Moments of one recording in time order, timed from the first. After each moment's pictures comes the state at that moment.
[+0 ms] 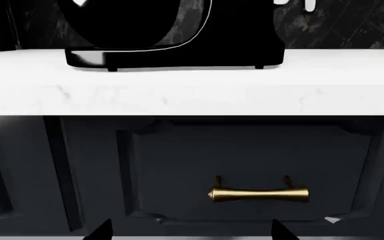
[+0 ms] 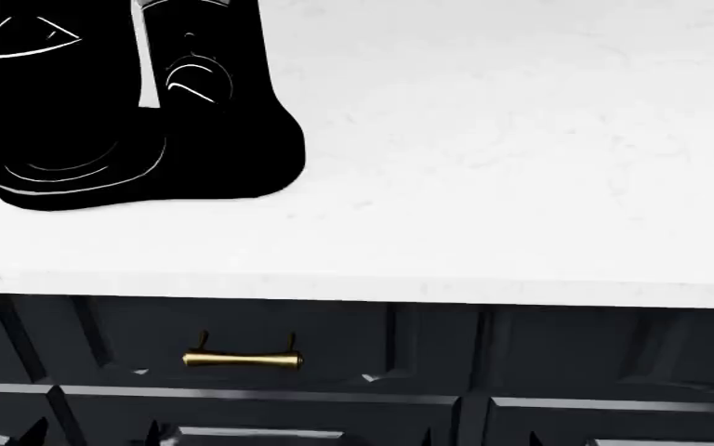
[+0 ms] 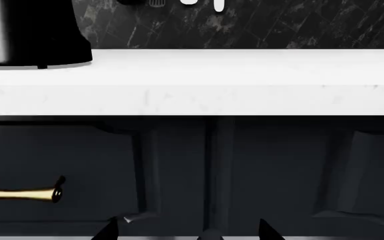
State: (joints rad) left arm 0.00 0.00 0.00 0.00 0.00 0.00 0.00; right arm 0.00 0.00 0.00 0.00 0.00 0.00 0.00
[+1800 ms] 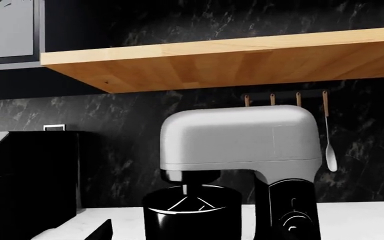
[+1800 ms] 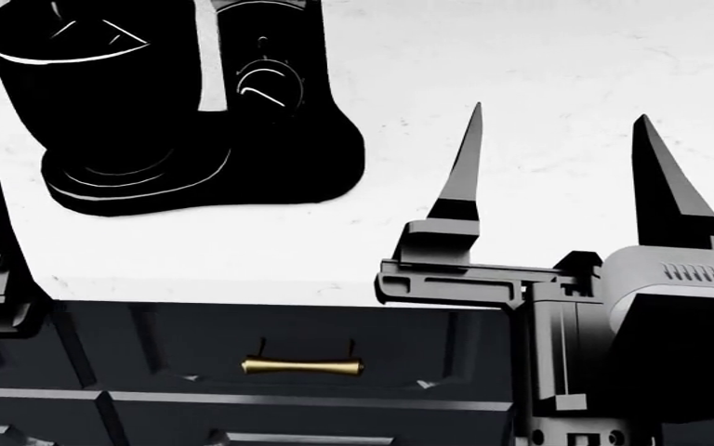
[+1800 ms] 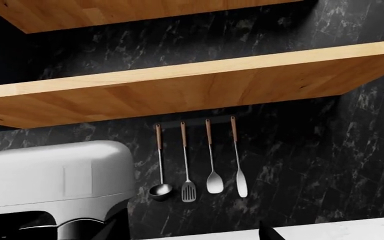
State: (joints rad) left arm -0.47 -0.24 0.02 1.01 -0.34 -1.04 -0.36; right arm 0.43 0.12 0.00 -0.77 0.30 0.66 0.20
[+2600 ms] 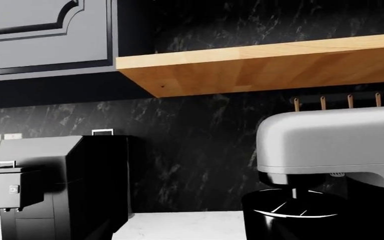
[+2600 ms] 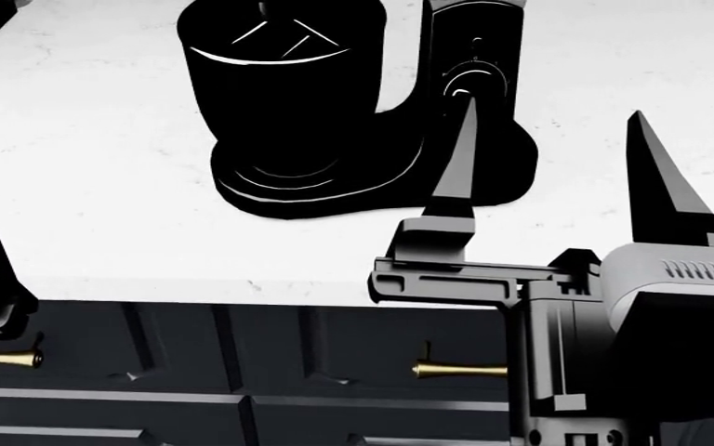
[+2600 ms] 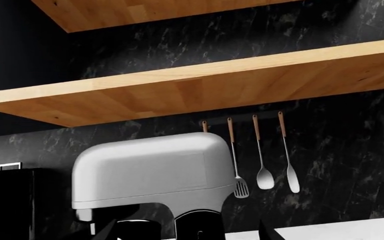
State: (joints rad) left arm -0.48 -0.32 0.03 1.03 -0.48 -1.03 -0.49; right arm 0.44 0.15 -0.01 -0.78 0.36 0.67 0.25
